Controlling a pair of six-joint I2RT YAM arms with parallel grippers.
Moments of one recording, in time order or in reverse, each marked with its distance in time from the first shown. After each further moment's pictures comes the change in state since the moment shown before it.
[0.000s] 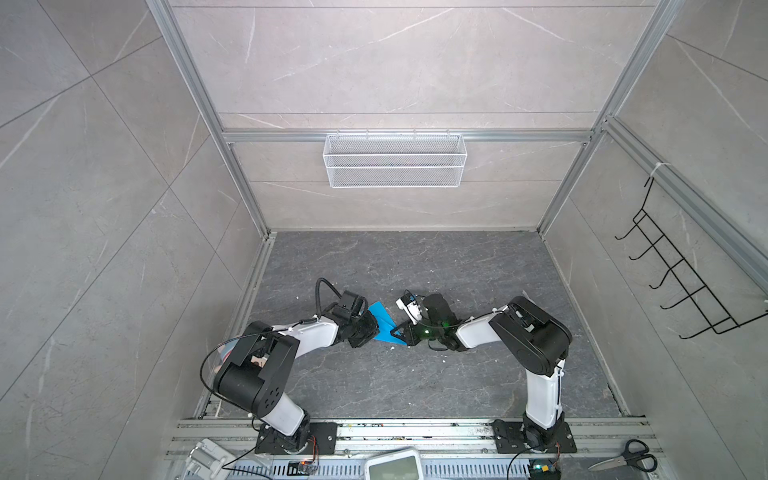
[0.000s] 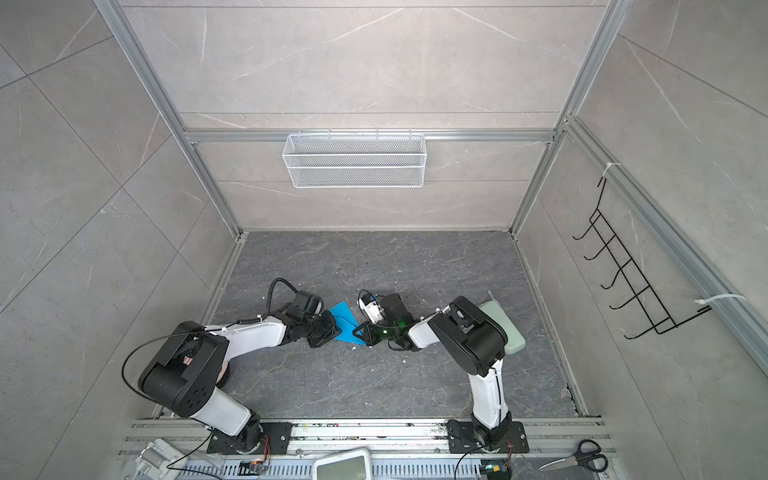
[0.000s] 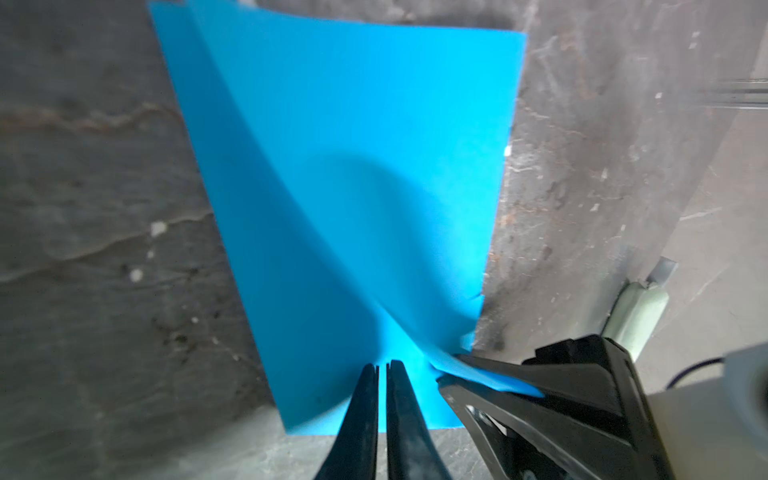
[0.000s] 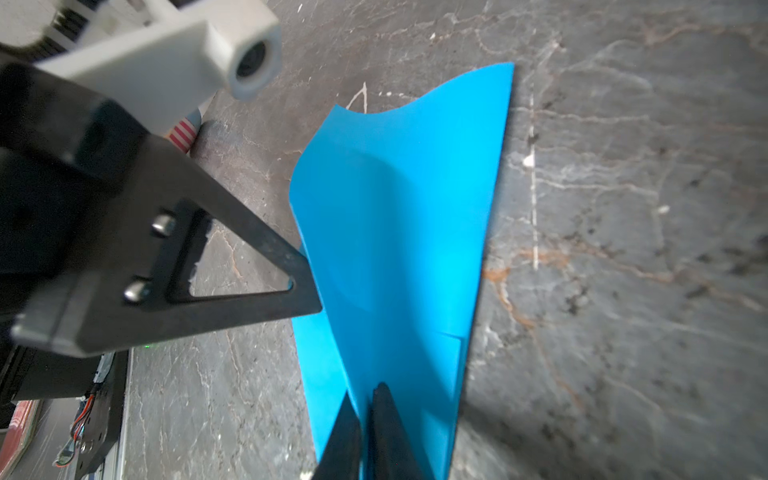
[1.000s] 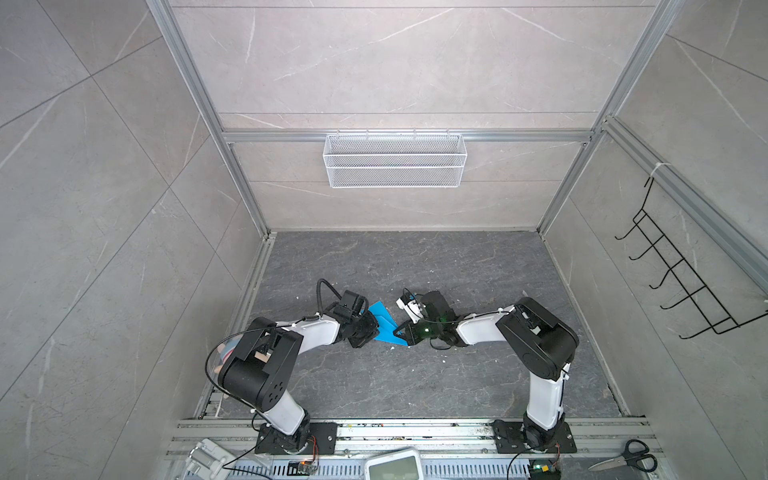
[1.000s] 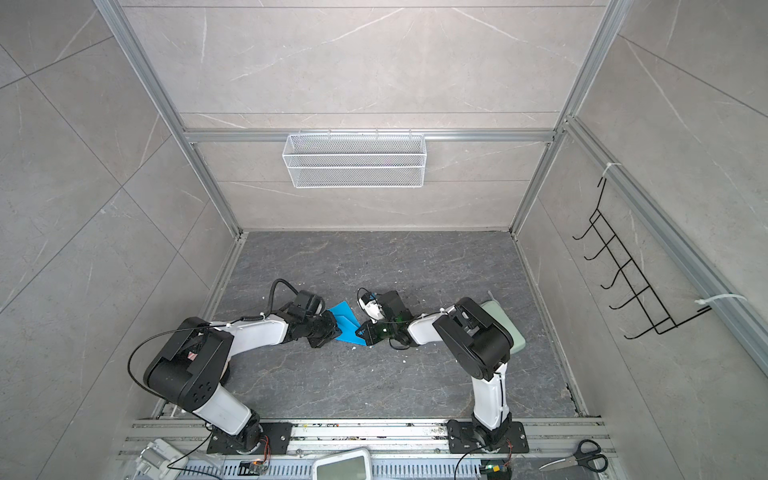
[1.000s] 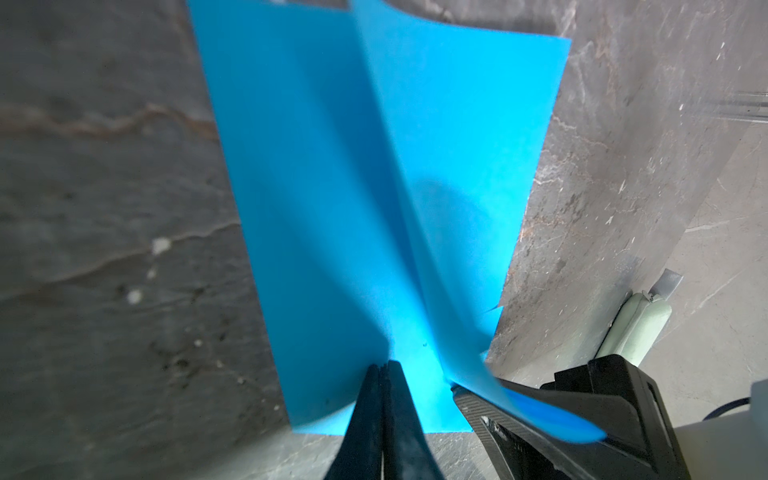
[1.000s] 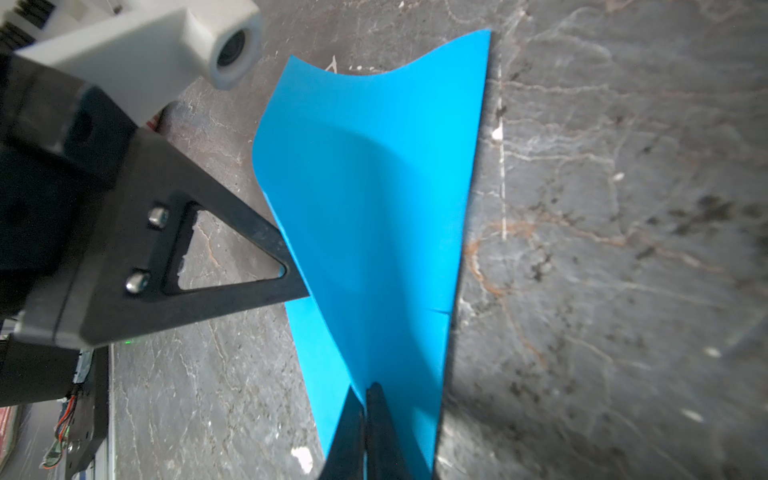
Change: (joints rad) left arm 0.001 0.022 0.013 -0.002 0.003 -0.027; right arm 0.000 -0.047 0.046 -0.190 0.046 -0.010
